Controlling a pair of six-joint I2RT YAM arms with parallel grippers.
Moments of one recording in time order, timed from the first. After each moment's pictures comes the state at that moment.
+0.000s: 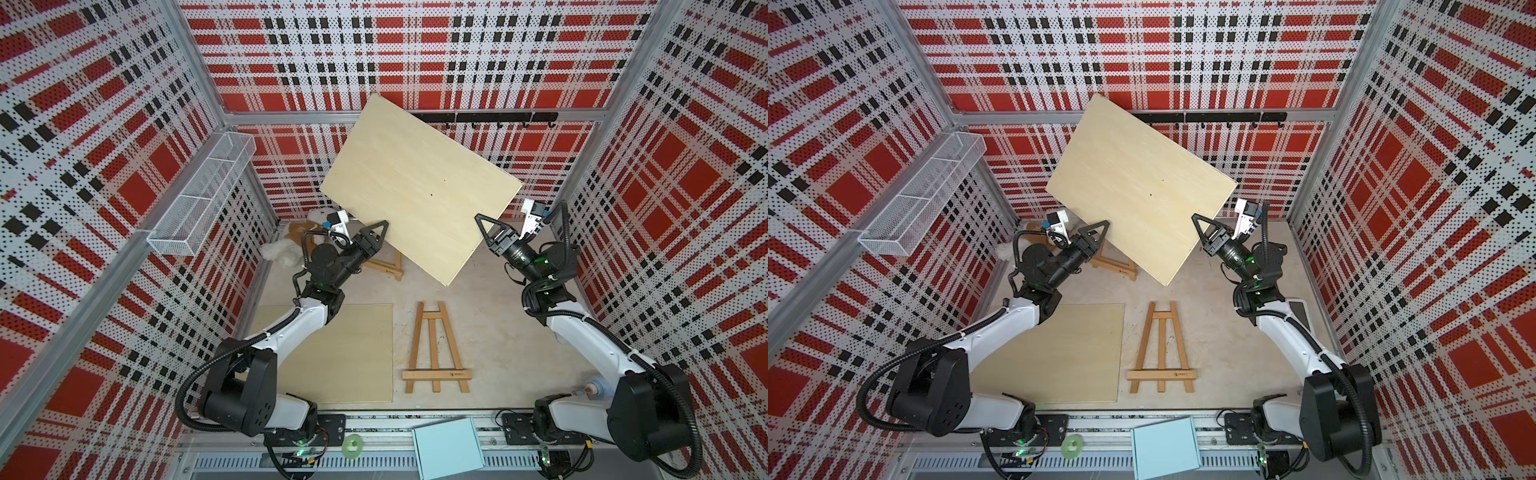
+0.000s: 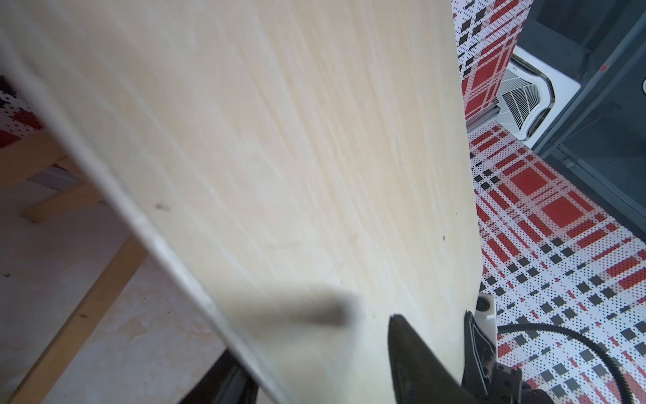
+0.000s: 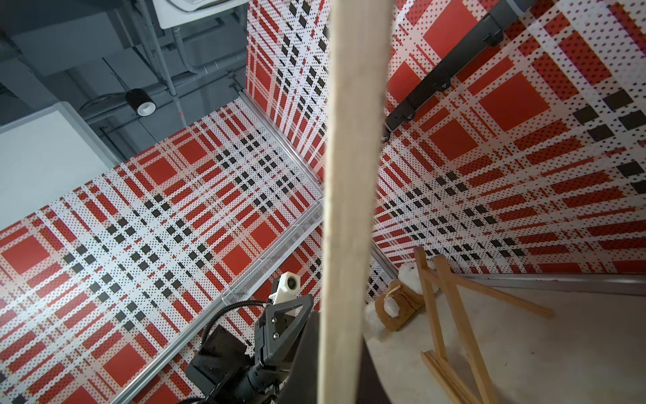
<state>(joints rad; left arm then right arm) -0.34 1.41 0.85 0.75 0.36 -1.04 0.24 1.27 0.85 0.81 -0.53 0.99</state>
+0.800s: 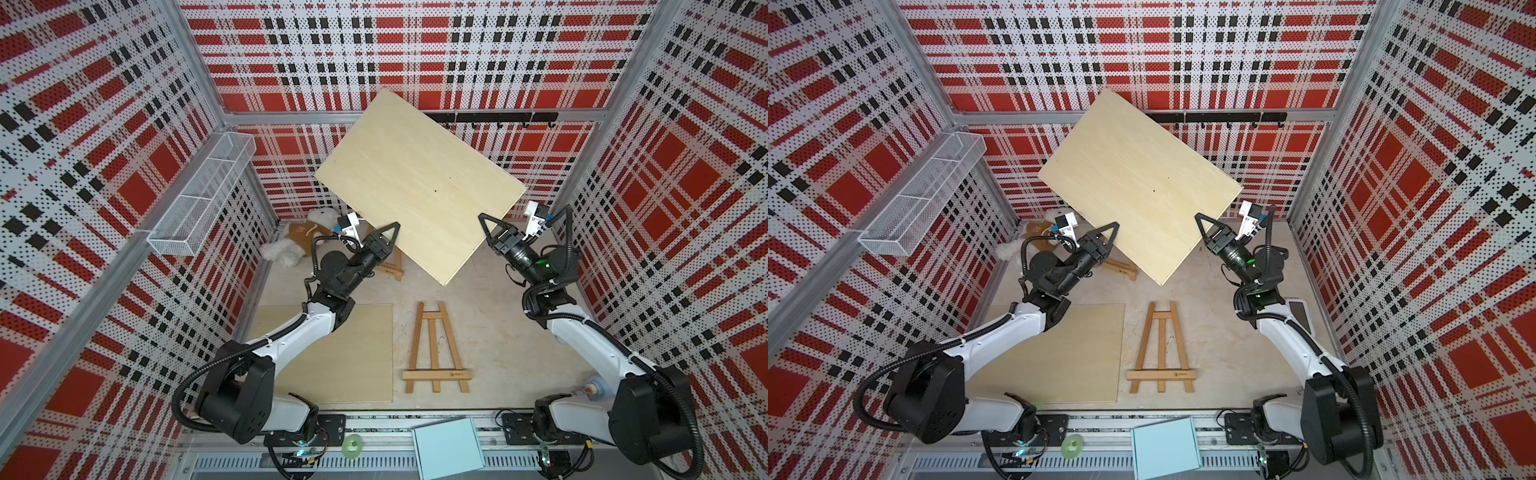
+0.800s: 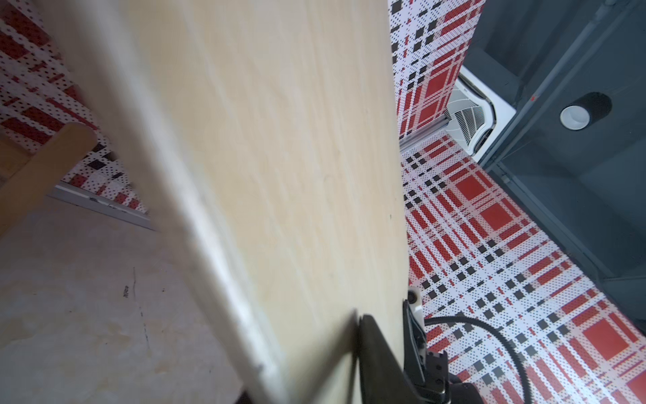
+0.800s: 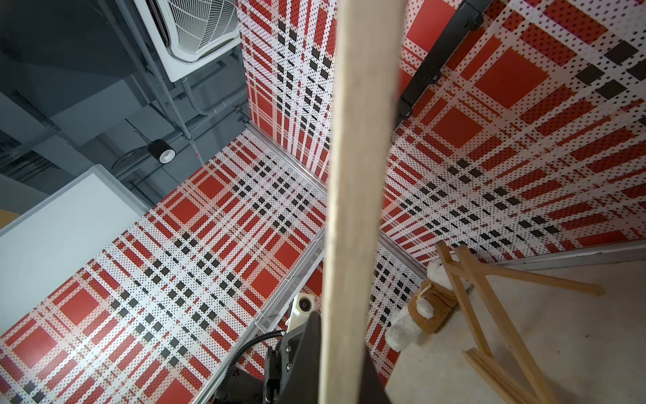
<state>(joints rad) -0.46 1.38 0.84 0.88 0.28 -1.15 0.24 1.26 0.83 0.86 -0.49 1.19</state>
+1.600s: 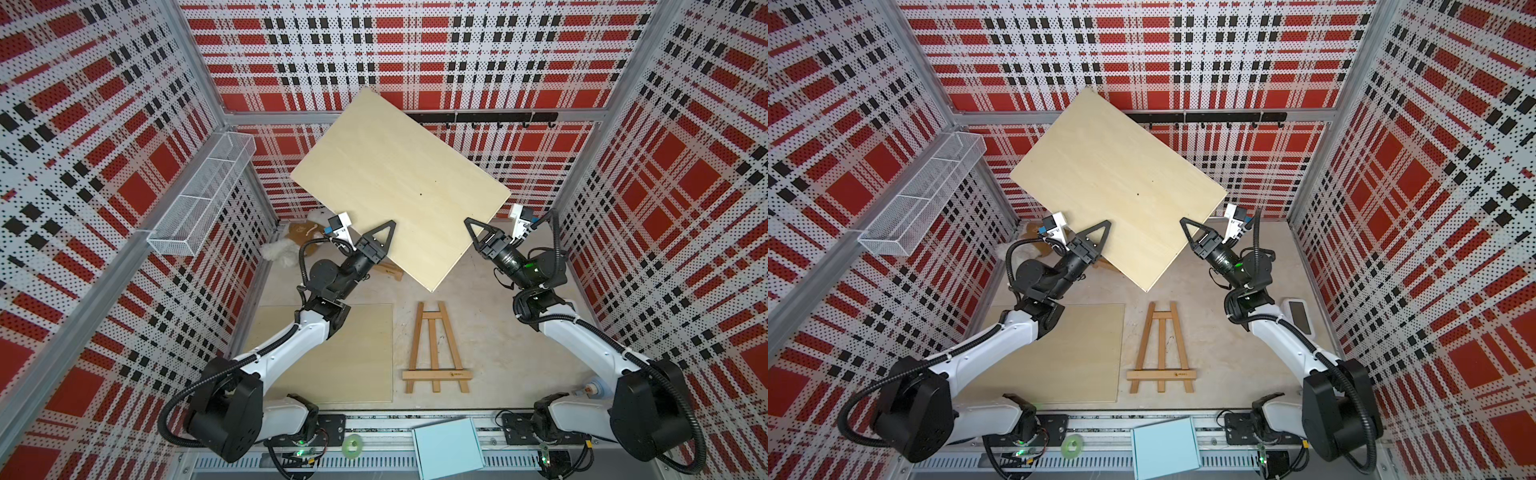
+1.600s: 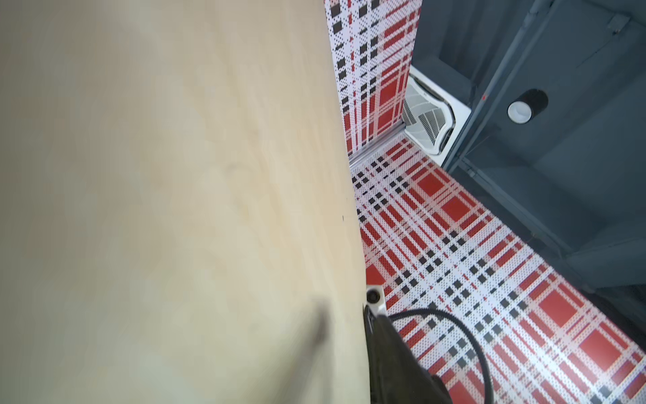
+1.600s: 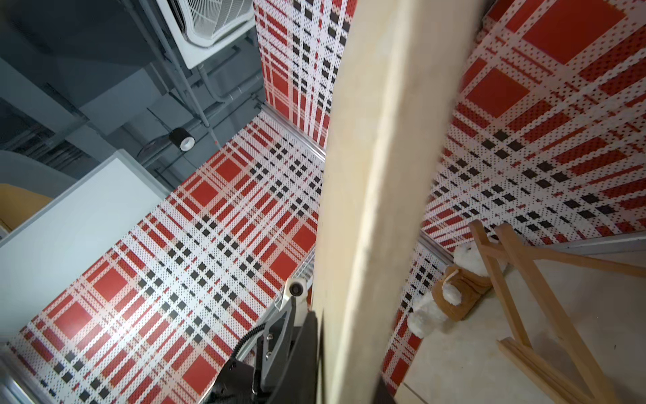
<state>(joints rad) -0.44 1.26 0.77 0.90 0.31 -1.12 0.35 1.28 0.83 0.89 -0.50 1.17</state>
